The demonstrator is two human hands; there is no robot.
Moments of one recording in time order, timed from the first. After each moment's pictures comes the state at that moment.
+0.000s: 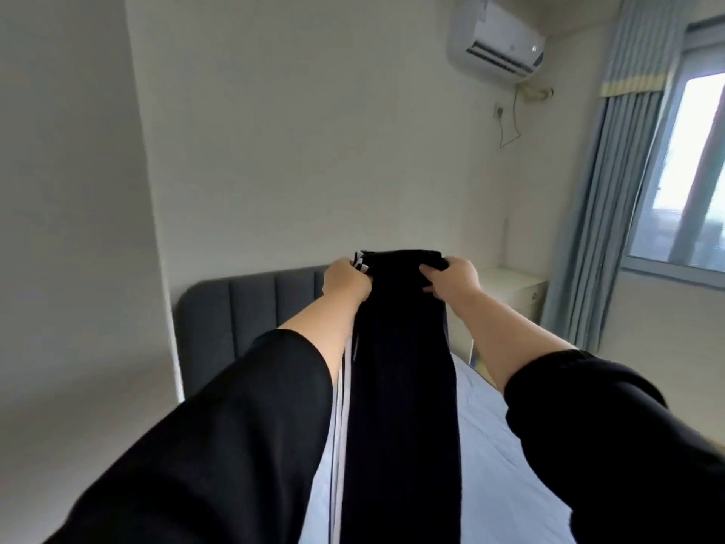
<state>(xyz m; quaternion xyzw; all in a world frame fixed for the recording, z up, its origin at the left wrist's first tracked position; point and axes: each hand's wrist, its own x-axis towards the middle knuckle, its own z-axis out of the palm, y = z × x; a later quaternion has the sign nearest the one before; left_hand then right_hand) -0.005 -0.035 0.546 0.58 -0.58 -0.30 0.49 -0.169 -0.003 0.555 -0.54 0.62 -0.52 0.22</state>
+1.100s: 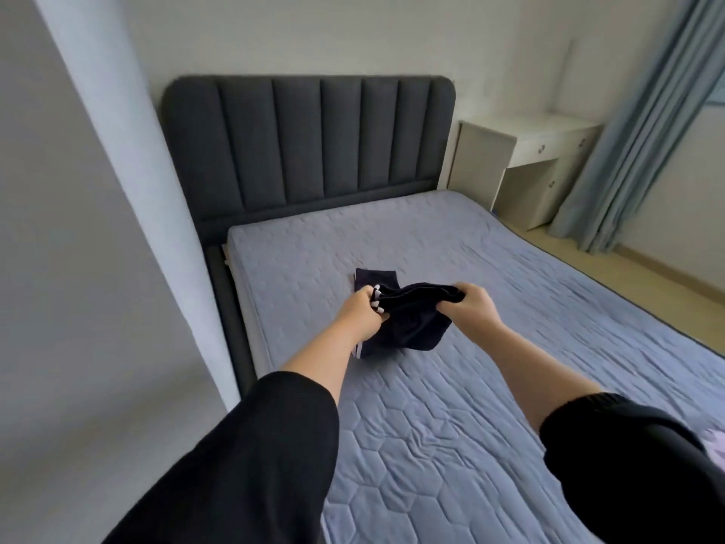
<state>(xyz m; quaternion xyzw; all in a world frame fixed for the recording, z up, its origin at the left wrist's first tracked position) -0.046 0.068 0.076 0.59 -0.63 -0.40 0.31 -0.243 0.082 0.091 -0.56 0.69 -0.36 0.30</state>
